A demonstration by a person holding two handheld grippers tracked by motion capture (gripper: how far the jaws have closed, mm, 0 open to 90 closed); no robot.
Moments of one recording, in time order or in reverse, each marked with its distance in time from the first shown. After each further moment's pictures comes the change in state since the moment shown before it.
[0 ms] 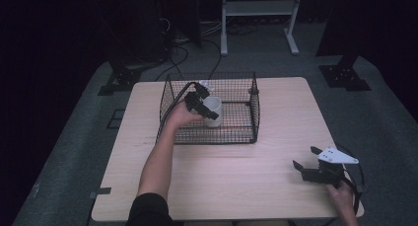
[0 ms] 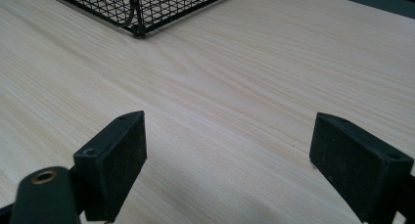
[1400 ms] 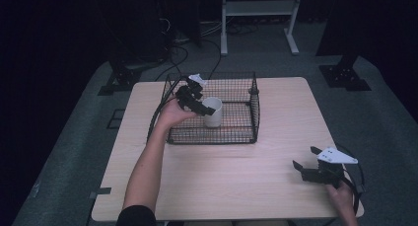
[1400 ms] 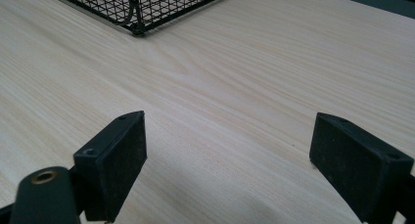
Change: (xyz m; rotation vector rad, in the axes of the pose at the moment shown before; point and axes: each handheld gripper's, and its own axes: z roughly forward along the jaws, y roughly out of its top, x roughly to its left) left arm -0.023 0.001 -0.058 -0.122 0.052 0.046; right arm 0.001 0.000 0.001 0.003 -0.005 -0.002
